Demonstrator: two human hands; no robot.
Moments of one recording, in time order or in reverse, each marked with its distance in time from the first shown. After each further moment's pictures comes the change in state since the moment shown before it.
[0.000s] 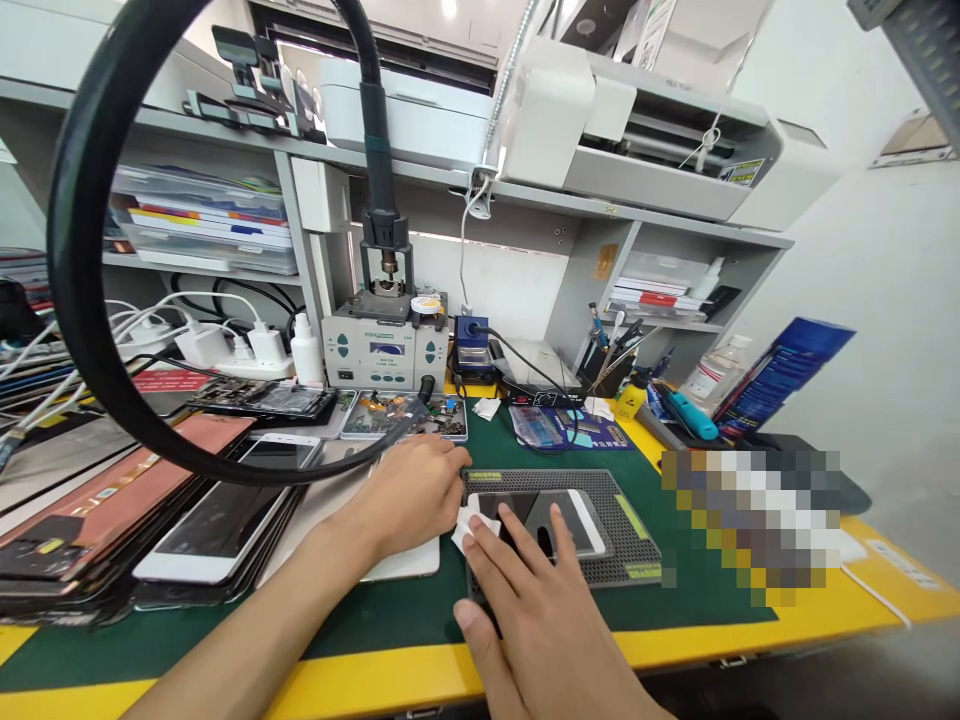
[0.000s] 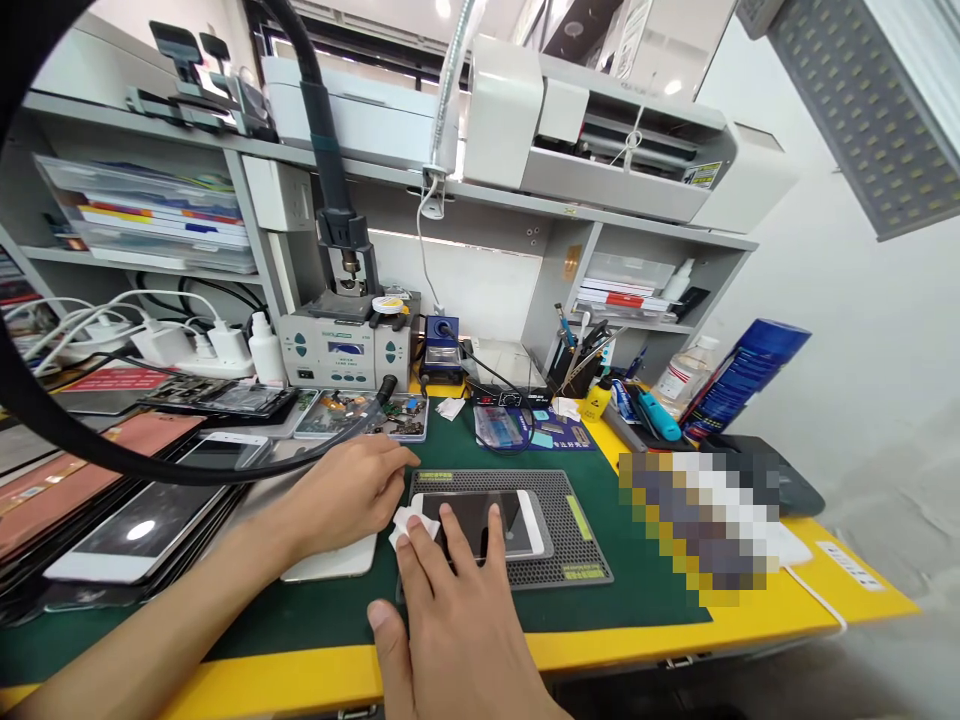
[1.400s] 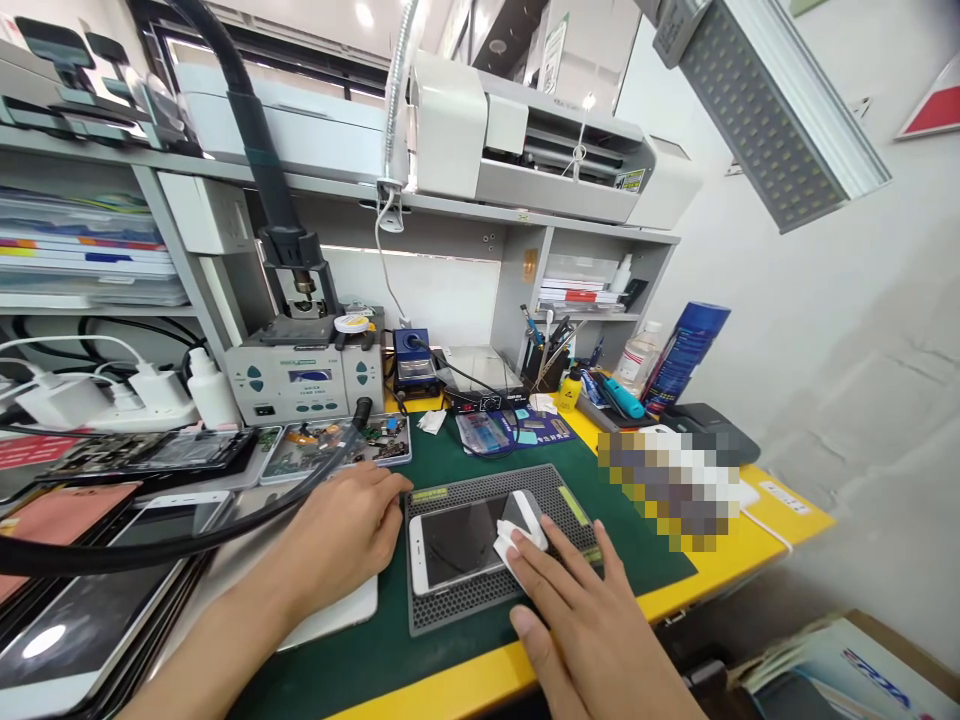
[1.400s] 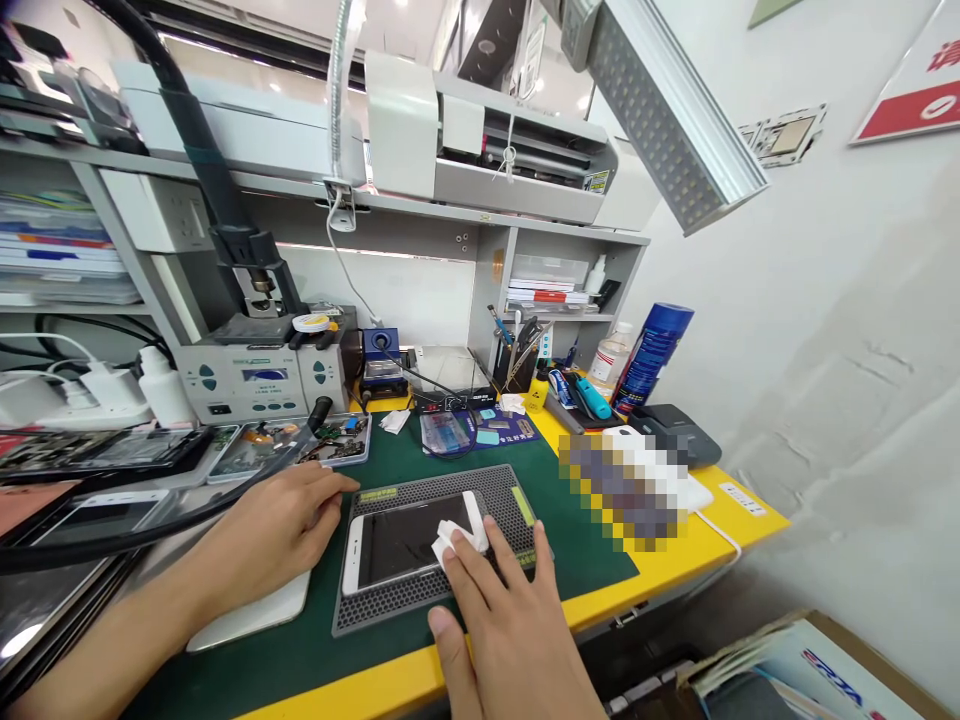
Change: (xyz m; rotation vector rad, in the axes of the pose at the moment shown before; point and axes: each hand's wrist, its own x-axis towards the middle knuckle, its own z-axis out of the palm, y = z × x) left_hand 0.000 -0.002 0.003 0.020 -0.049 0.002; right_hand -0.061 0.054 -0.005 -0.270 0.150 0.115
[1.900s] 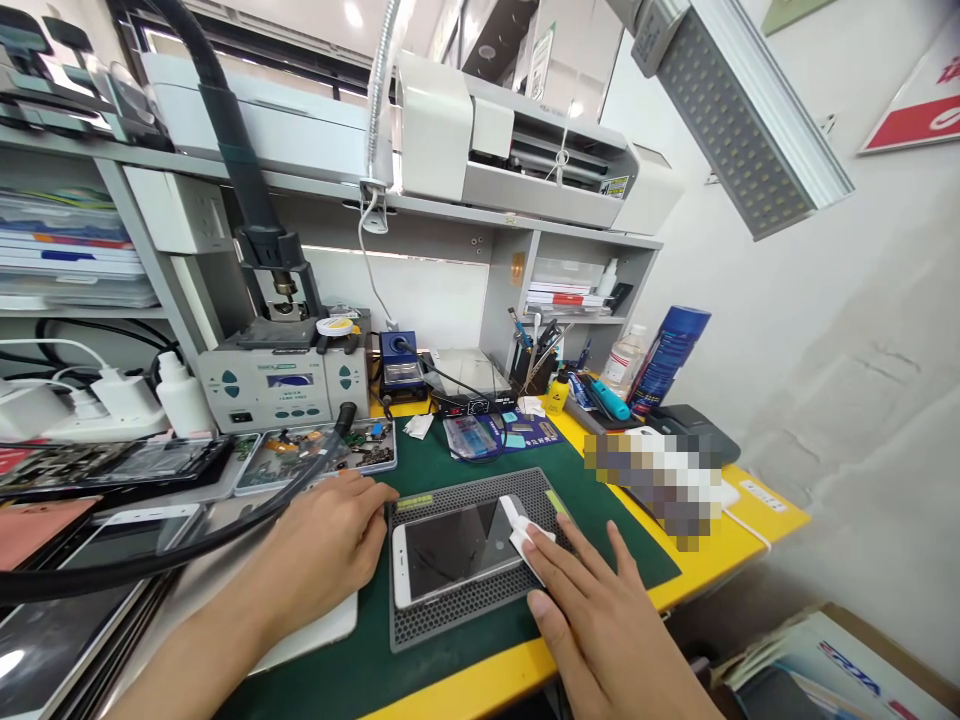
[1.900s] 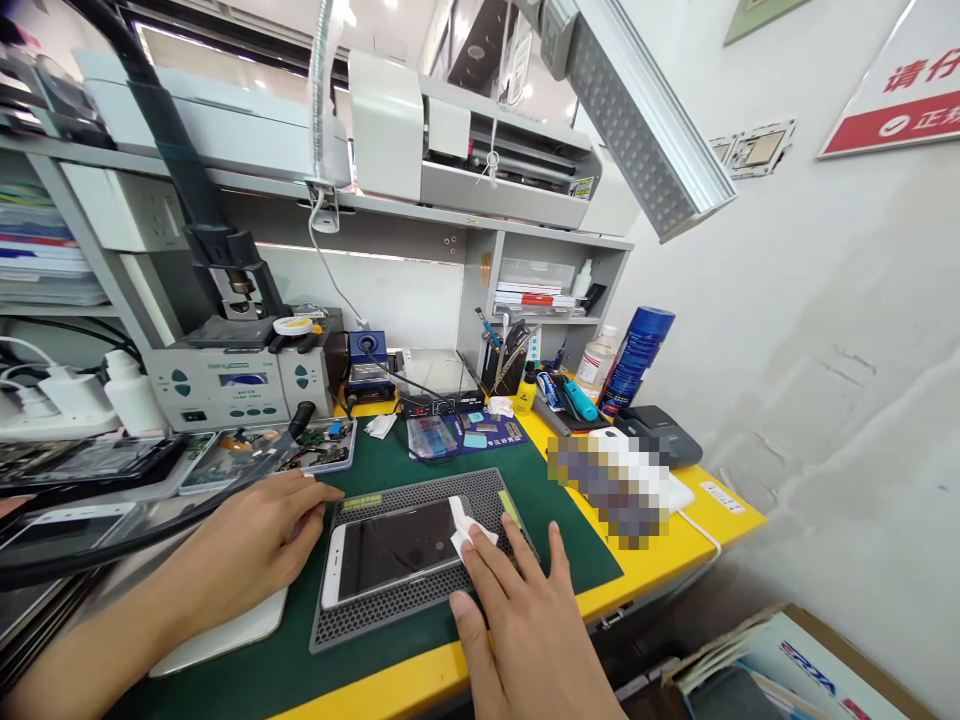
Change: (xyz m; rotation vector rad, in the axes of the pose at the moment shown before) left_hand 0.000 -0.001 0.003 -0.031 -0.024 -0.009; right_hand -0.010 0.018 -0.002 -0.006 -0.002 0.127
